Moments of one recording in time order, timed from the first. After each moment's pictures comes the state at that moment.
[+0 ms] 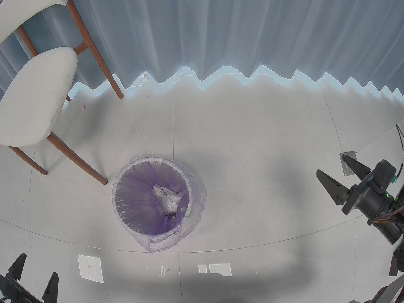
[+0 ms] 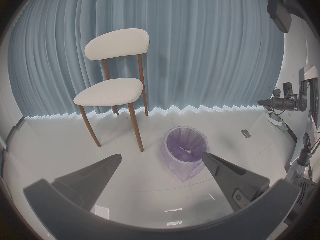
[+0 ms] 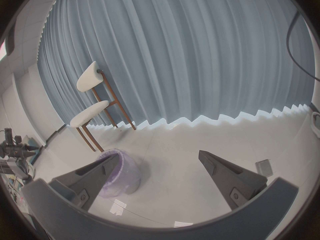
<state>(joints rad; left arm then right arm) 0.00 0.02 -0.02 0.03 -0.07 0.01 0.23 1.40 -0.16 -1.26 0.07 0.04</state>
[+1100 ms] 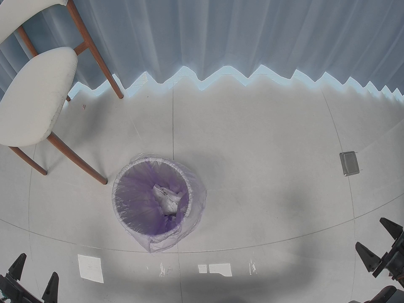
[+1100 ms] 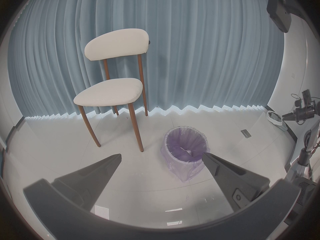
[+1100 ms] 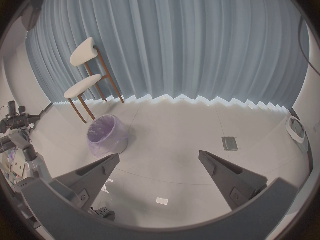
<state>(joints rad) 0.00 0.02 -0.02 0.03 -0.07 0.01 -0.01 0.59 -0.02 -0.36 0.14 -0.08</state>
